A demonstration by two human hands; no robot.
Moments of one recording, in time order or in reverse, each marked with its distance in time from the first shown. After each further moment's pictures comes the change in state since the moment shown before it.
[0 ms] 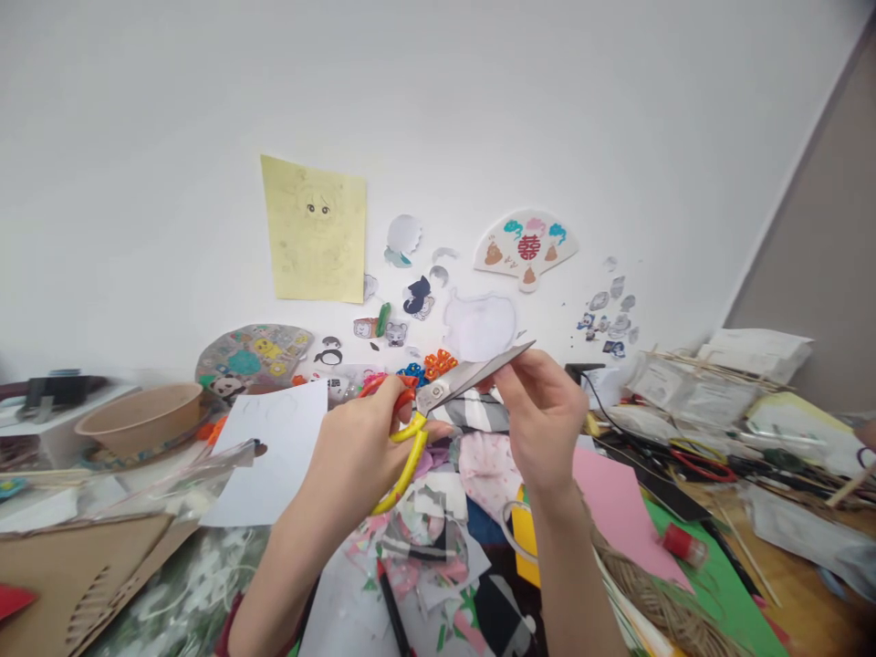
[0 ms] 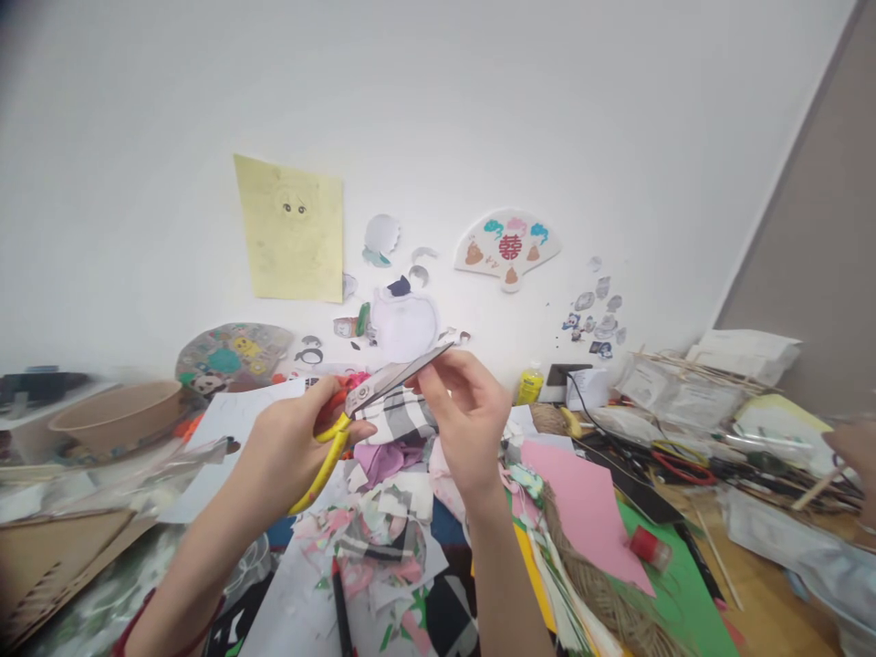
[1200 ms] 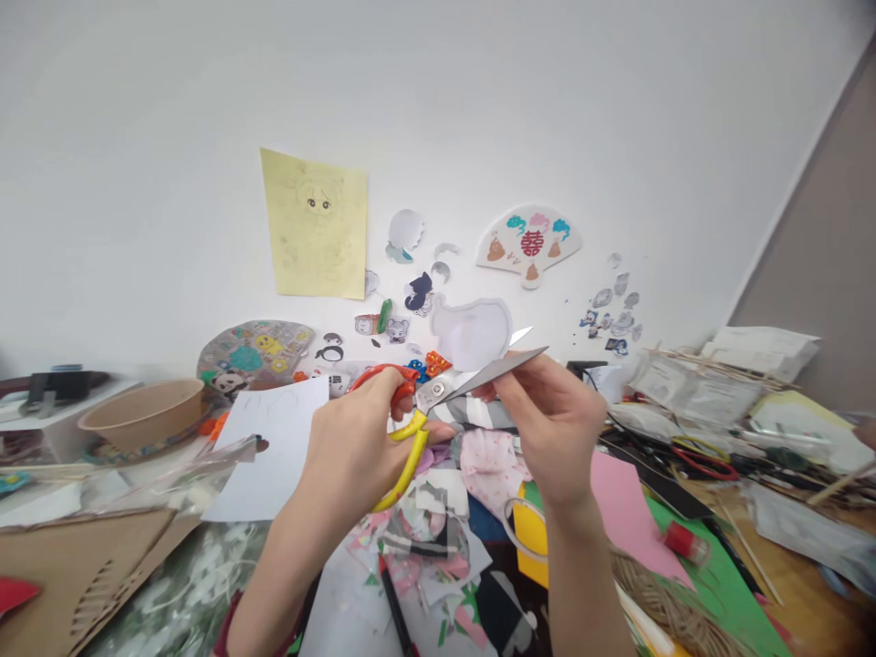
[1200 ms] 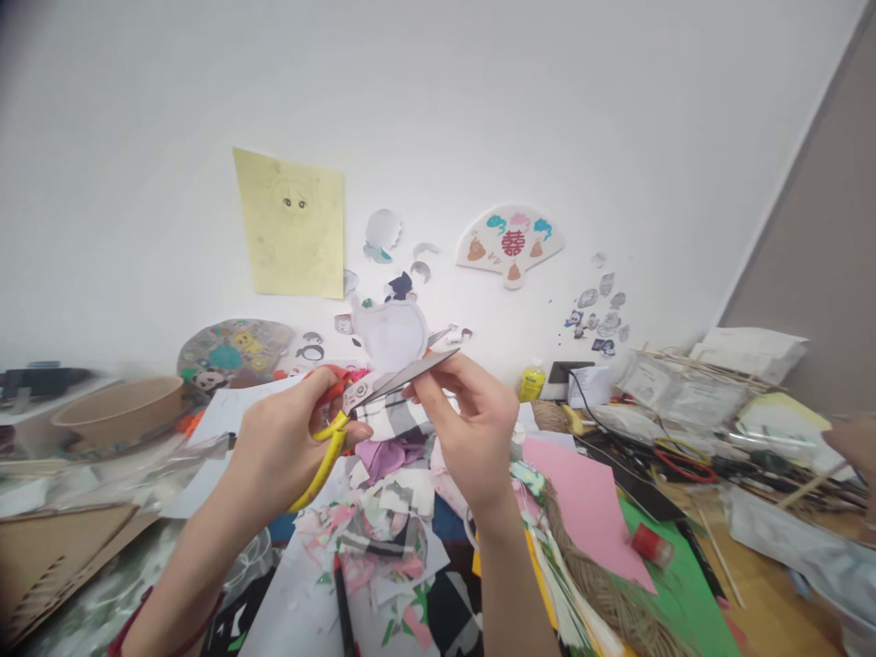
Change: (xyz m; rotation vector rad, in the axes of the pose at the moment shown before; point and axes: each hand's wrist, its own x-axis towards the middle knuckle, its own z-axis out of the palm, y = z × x) left_hand -0.002 -0.004 -0.001 0.123 0.111 0.048; right_hand -0.004 -0.018 -0.003 -0.147 -0.107 -0.005
